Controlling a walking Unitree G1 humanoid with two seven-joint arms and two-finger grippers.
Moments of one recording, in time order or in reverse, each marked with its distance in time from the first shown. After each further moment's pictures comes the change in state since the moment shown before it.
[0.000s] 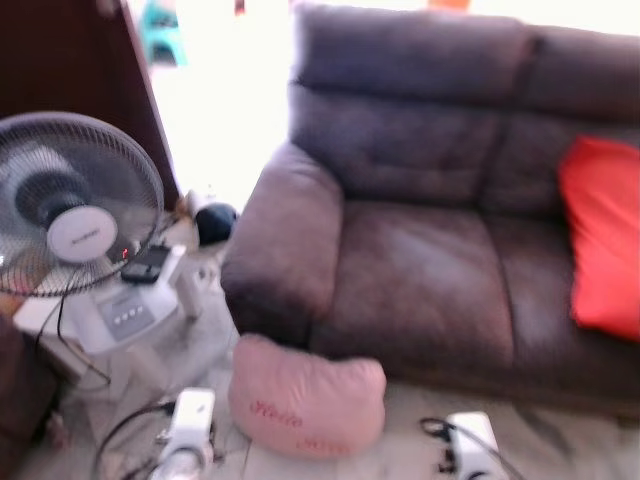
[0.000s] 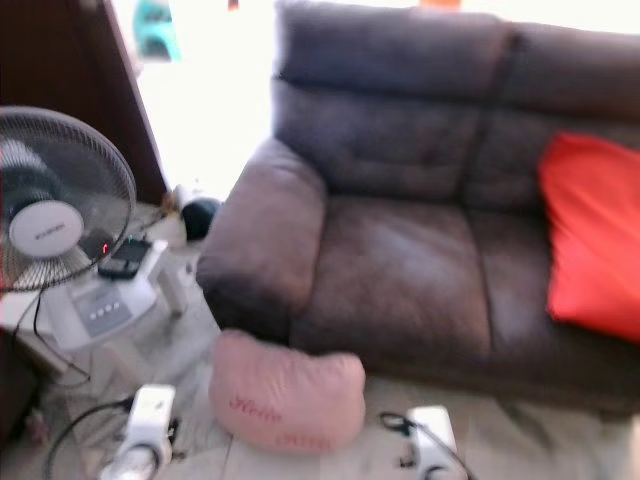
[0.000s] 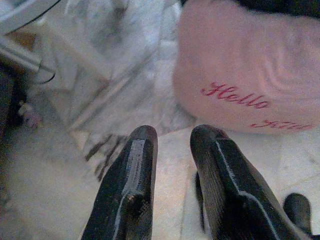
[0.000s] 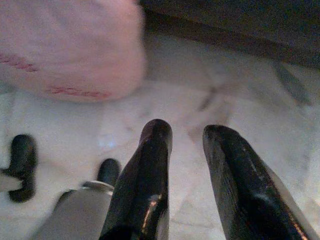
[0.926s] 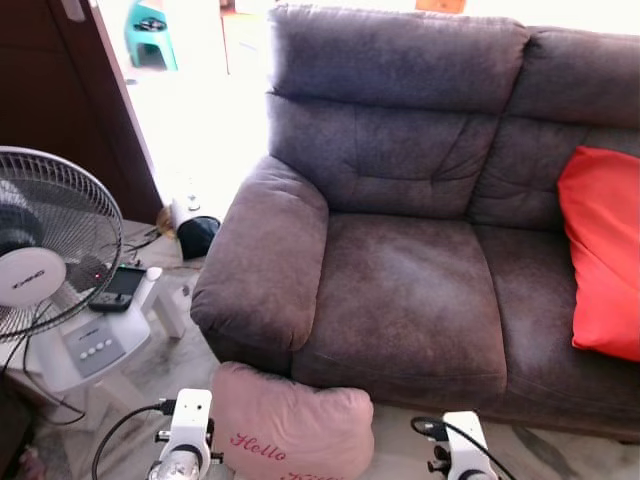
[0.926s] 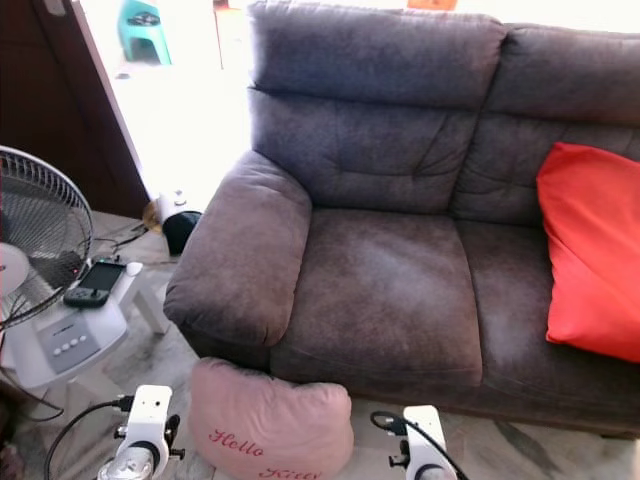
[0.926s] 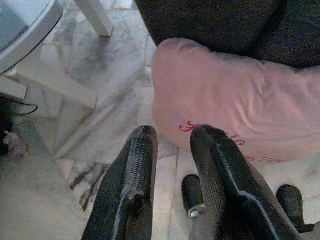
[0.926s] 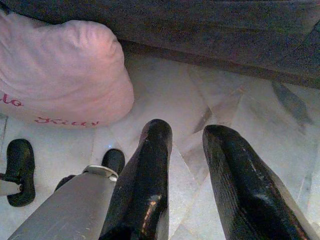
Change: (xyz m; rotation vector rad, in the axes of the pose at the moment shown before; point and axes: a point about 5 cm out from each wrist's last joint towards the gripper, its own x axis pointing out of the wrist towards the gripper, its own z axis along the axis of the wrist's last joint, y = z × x) left arm 0.001 -0.006 0.005 -0.025 -0.013 -0.019; right arm -0.001 -0.006 -0.002 0.003 -0.001 -0.013
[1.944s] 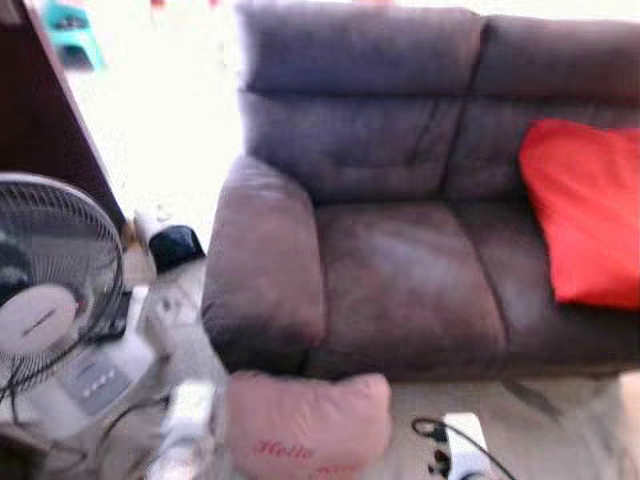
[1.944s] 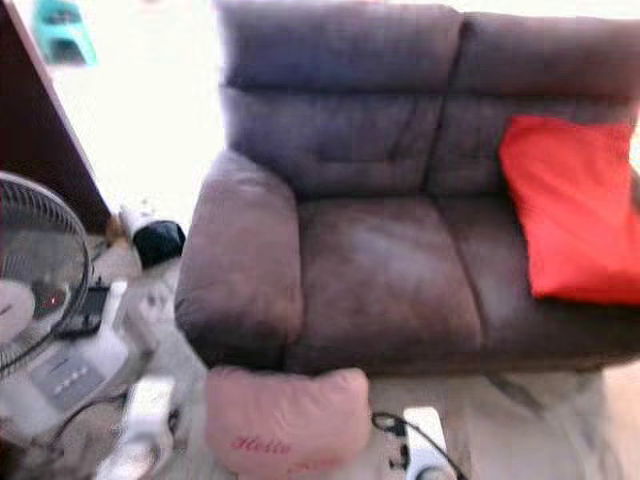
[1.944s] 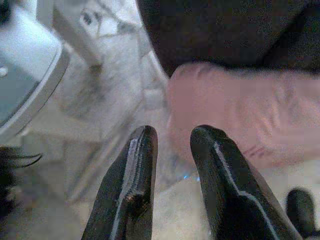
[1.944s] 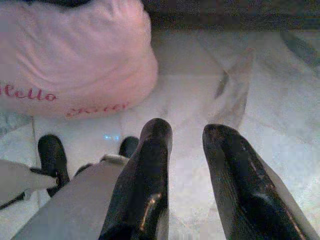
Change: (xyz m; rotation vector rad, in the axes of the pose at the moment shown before) left arm 0.004 -0.006 0.016 -0.004 -0.061 -0.020; right arm 0.000 0.001 -0.004 0.014 0.018 0.012
